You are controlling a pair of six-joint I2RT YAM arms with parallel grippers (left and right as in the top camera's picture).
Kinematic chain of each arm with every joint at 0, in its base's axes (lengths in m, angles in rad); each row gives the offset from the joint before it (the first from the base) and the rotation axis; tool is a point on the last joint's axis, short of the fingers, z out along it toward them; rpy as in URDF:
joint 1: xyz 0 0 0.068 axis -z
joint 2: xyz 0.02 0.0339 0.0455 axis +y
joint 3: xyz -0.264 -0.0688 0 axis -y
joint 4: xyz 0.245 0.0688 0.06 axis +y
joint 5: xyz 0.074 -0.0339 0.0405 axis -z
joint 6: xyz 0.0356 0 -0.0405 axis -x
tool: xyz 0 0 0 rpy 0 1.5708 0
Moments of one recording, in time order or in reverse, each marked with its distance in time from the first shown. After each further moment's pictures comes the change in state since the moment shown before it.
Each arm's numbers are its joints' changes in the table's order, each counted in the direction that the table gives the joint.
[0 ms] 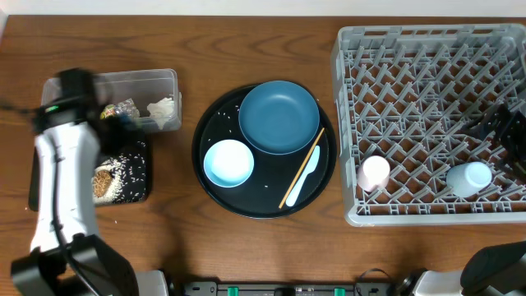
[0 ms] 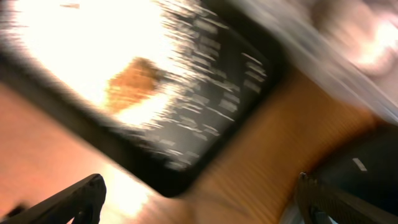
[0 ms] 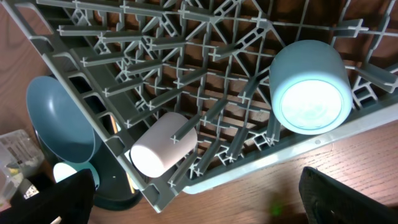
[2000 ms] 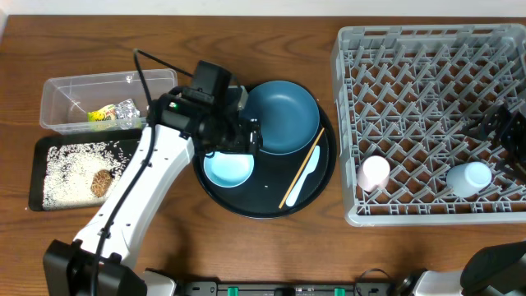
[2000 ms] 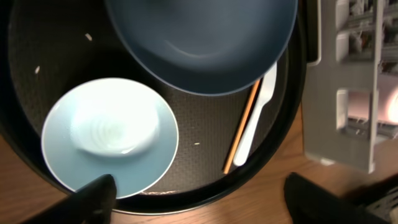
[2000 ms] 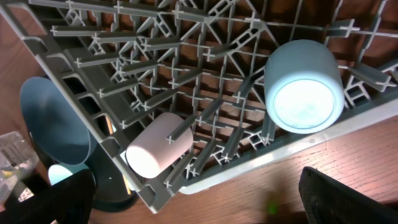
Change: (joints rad) left arm 0.689 -0.001 0.046 -0.077 0.420 -0.188; right arm 0.000 0.000 0.000 0.001 0.015 0.000
